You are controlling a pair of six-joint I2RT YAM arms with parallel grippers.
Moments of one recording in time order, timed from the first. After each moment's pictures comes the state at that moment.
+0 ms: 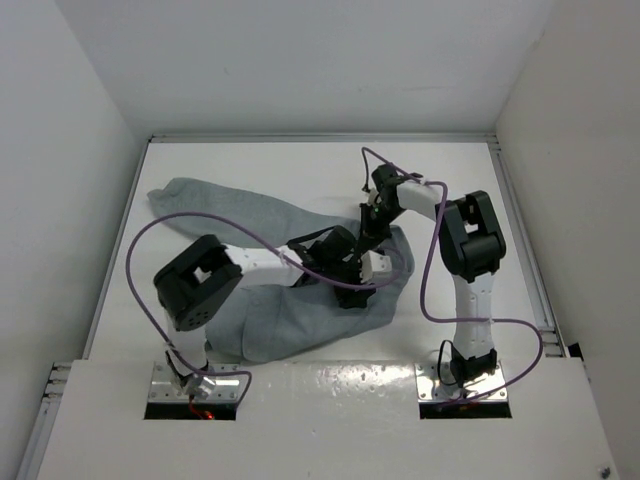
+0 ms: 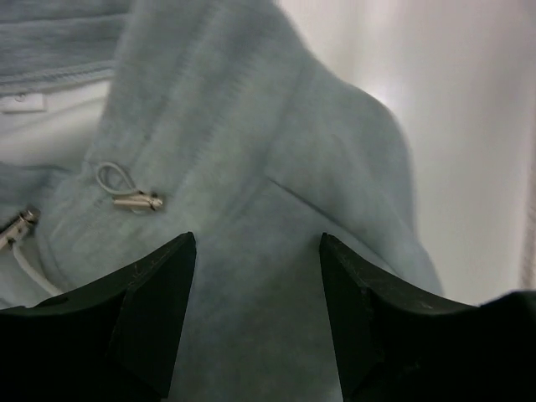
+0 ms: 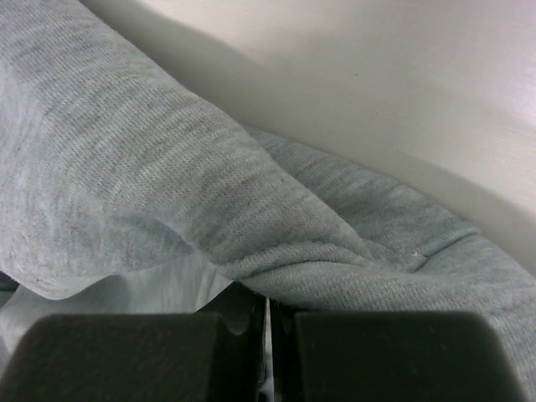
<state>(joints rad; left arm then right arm) -0.91 1.83 1.05 0.00 0.47 0.34 0.31 2.15 1.45 -0.68 -0.42 0.34</state>
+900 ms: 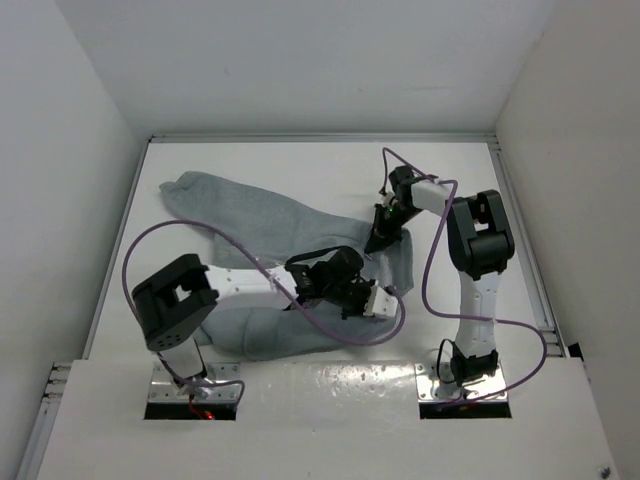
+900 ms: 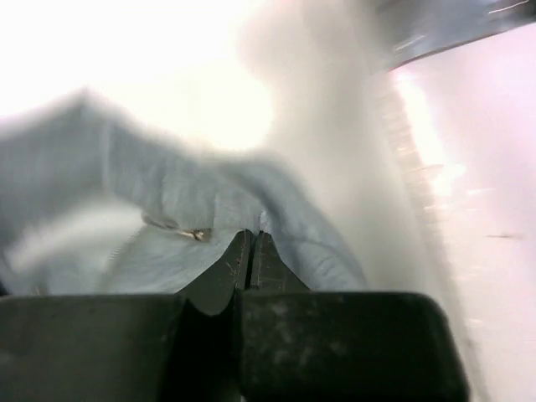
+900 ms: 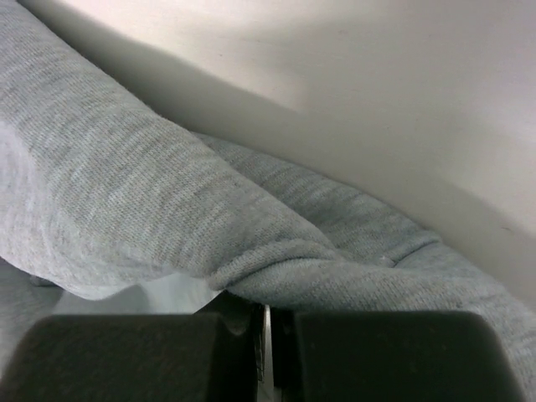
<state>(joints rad) -1.06 1.72 0.97 0.09 0.49 0.55 0.22 2.14 1.40 -0.69 -0.49 0.41</state>
